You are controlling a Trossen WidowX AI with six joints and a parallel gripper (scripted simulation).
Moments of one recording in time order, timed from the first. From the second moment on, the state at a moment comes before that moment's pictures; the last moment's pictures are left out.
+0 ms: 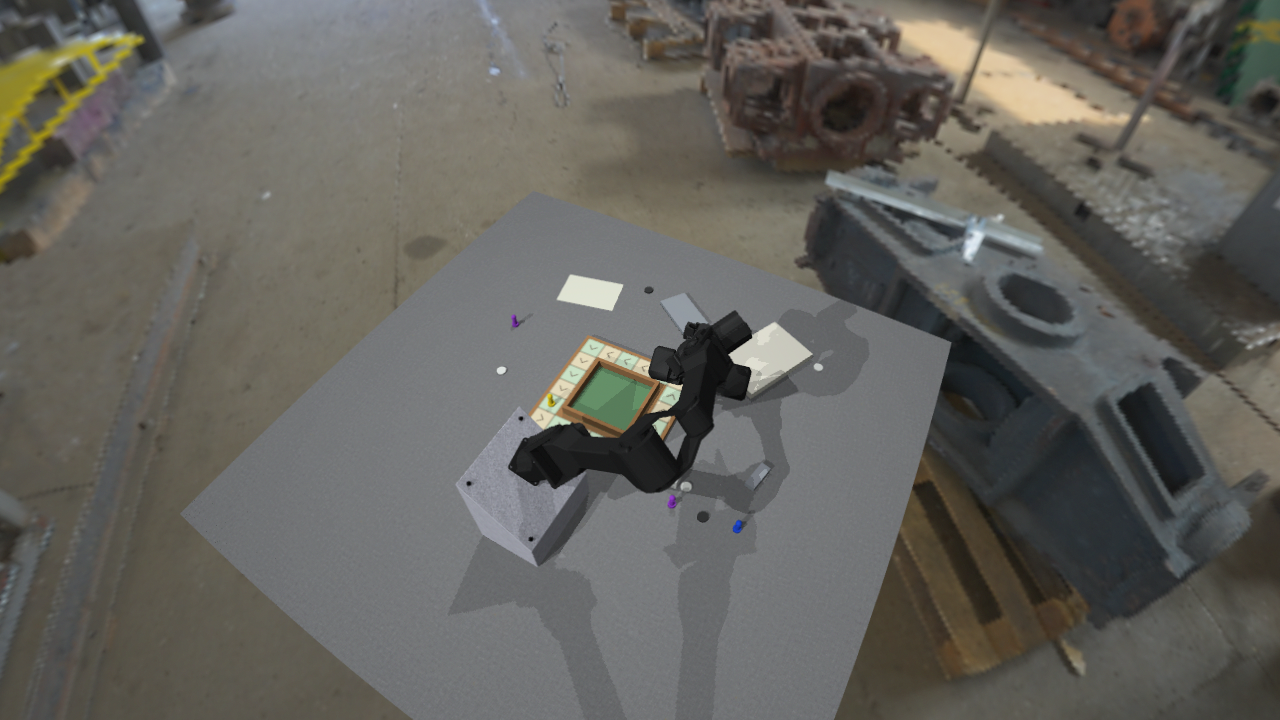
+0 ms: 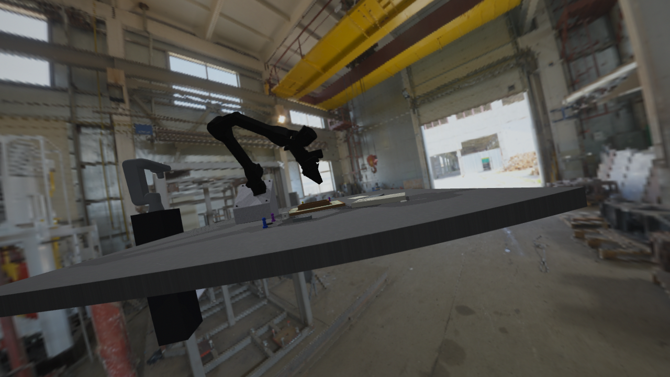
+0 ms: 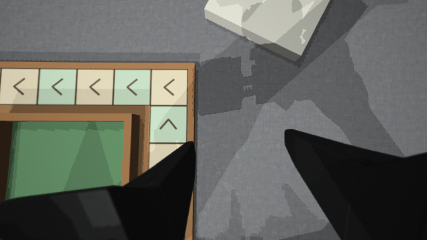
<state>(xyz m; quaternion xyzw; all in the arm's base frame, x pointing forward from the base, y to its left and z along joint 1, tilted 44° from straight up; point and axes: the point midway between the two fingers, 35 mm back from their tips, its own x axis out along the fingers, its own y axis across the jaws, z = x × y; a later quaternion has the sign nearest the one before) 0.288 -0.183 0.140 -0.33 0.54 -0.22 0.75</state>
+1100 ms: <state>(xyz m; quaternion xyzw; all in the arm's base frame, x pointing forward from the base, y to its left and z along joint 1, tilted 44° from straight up) 0.127 -0.230 0.097 -0.22 0.67 -0.32 0.63</state>
